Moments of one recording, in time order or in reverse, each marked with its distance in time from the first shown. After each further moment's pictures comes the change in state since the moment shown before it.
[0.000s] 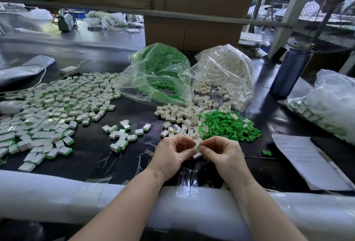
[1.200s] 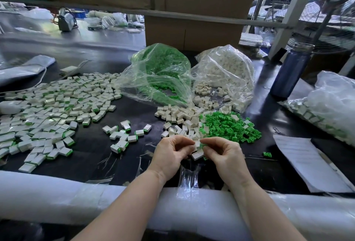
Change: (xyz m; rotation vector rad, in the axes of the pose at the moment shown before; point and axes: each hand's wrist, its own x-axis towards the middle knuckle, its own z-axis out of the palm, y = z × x) left_hand 0.001 0.003 0.001 -0.054 0.058 -0.010; right_hand 0.001 0.001 0.002 -0.016 0.029 -0.001
